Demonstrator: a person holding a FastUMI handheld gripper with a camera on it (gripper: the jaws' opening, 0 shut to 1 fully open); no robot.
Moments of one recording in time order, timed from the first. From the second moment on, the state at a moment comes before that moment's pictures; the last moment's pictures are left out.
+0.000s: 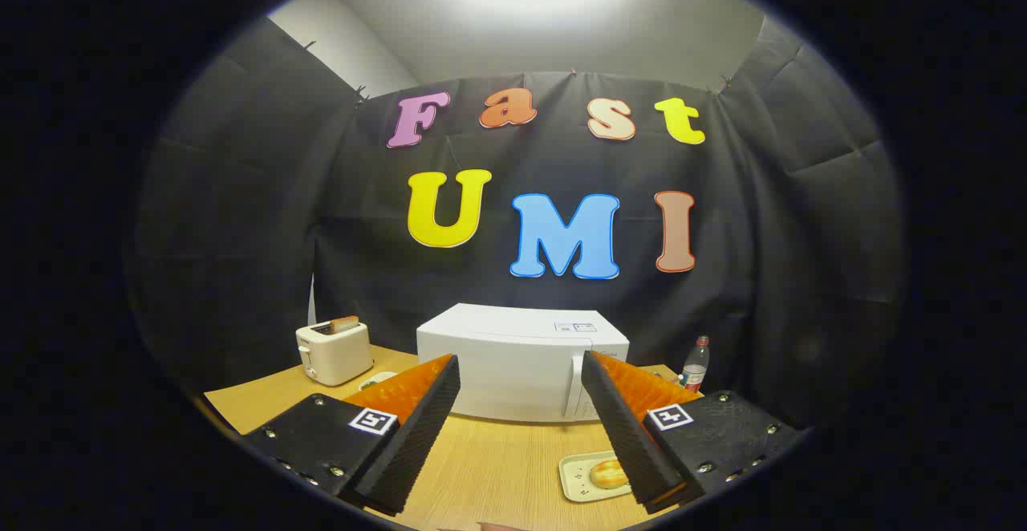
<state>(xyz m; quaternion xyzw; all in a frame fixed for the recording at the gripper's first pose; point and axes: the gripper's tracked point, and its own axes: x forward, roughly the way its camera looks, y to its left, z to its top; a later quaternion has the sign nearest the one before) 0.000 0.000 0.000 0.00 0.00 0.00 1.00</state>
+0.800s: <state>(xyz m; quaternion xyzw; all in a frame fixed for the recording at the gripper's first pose) 0.006 0.003 -0.005 0.00 0.00 0.00 1.00</state>
